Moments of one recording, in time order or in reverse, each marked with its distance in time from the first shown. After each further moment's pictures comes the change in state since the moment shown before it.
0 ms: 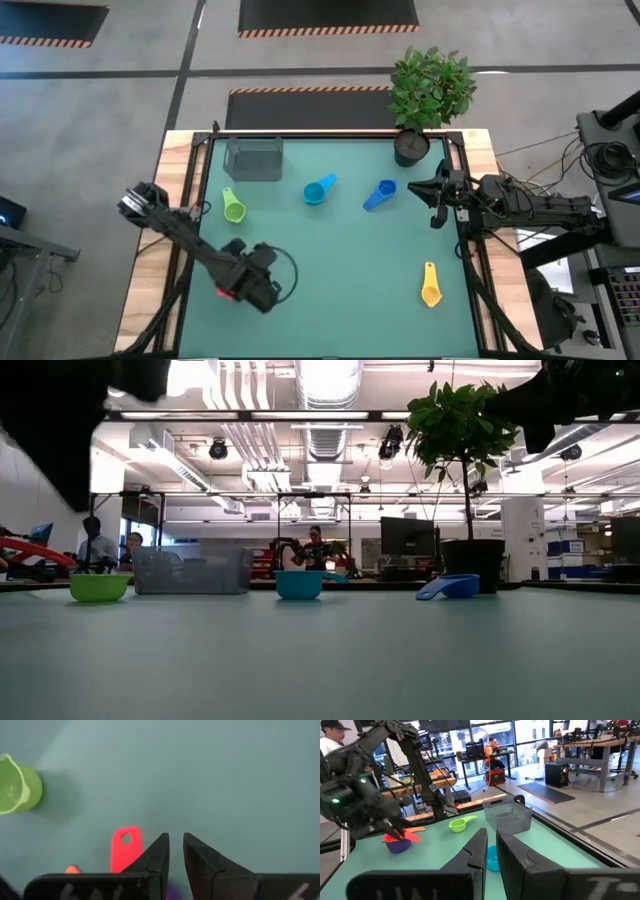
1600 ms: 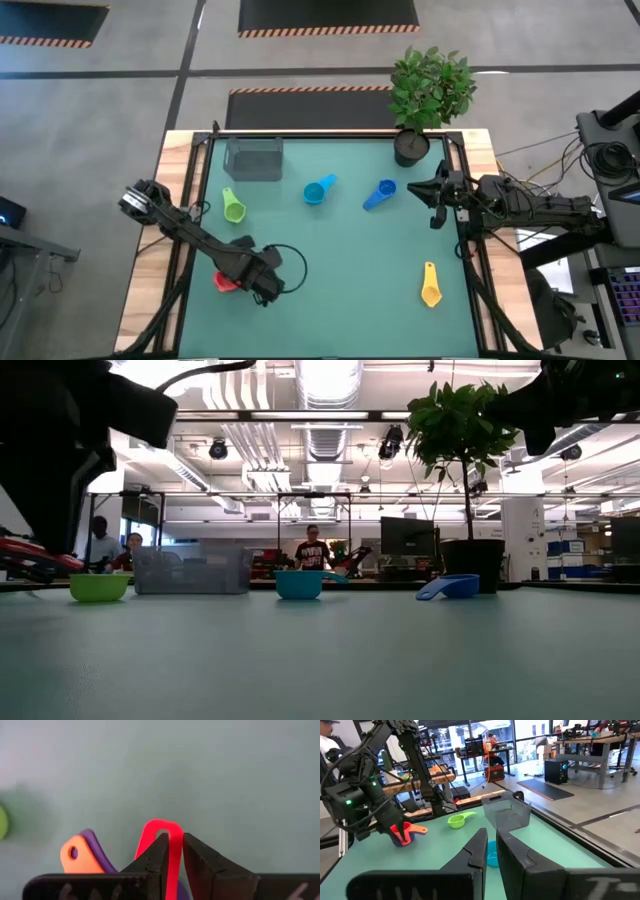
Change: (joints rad) left arm 0.069 -0.011 -0.102 0.140 0.137 0.329; right arm 0.000 0.001 0.000 -0.021 0.001 0.000
